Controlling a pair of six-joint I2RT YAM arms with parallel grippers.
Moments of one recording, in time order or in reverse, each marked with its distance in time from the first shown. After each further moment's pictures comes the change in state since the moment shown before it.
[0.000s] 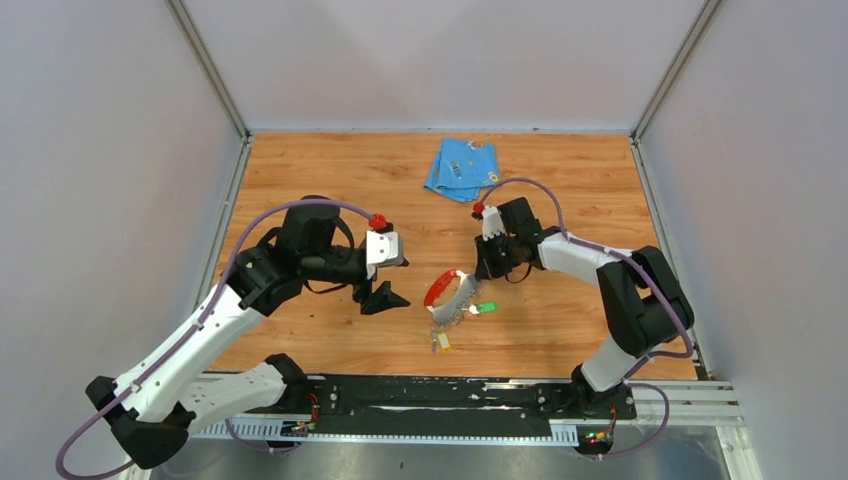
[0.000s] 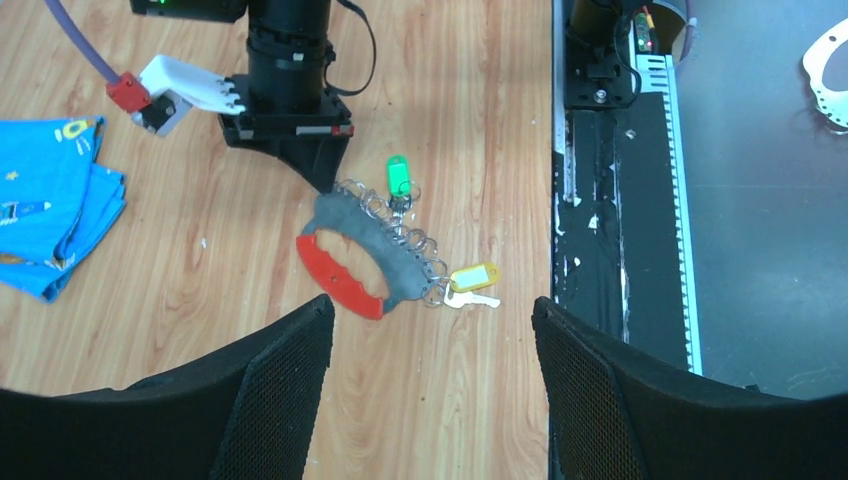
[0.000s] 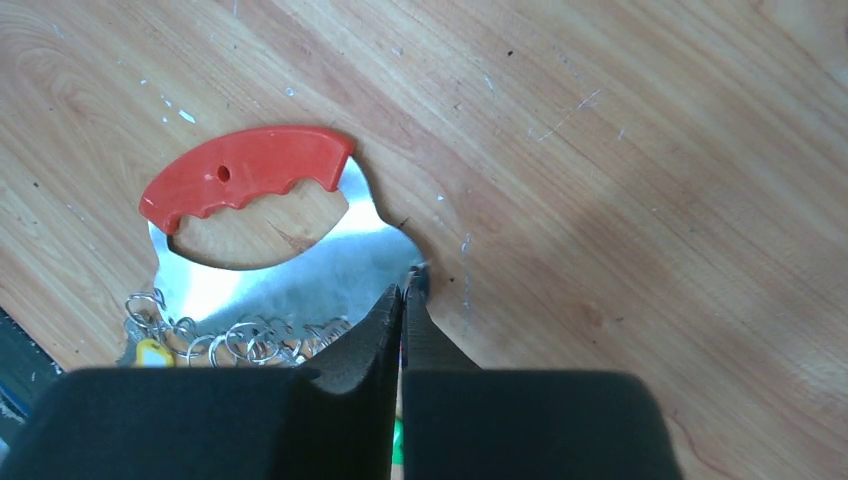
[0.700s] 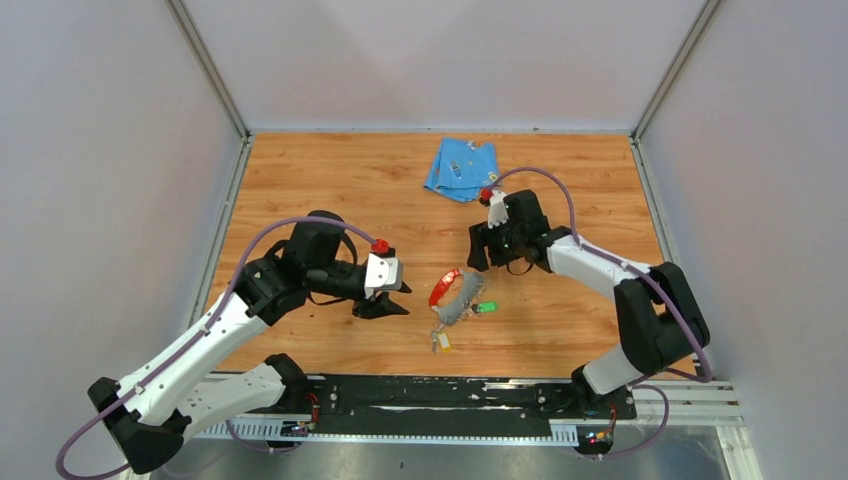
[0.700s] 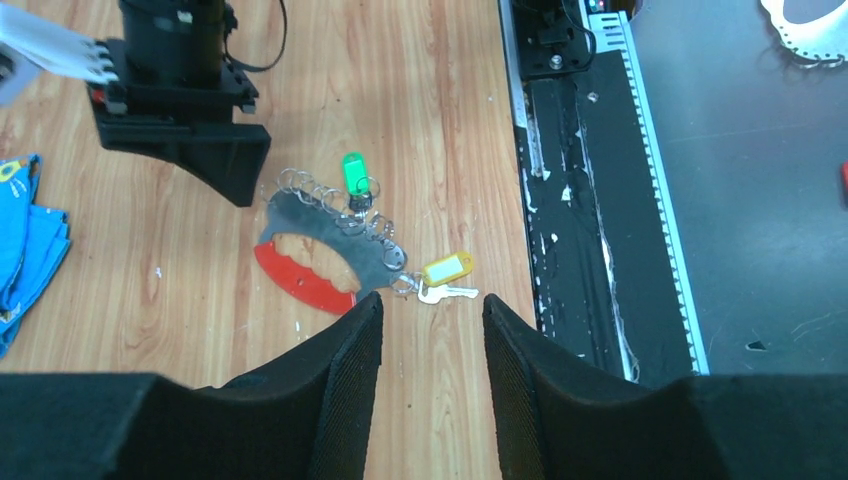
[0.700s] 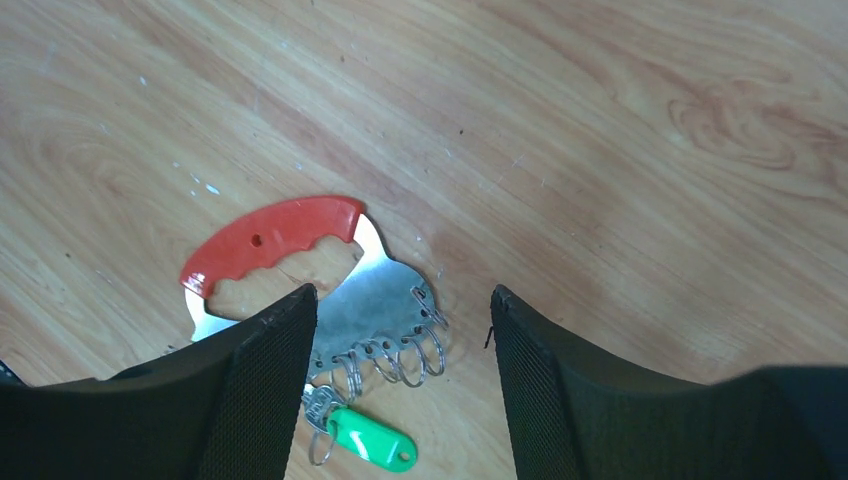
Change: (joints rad) left arm -0.014 -0.047 -0.132 0.037 0.081 0.102; right arm 0.007 -0.134 -0.002 0.066 0.106 0.070
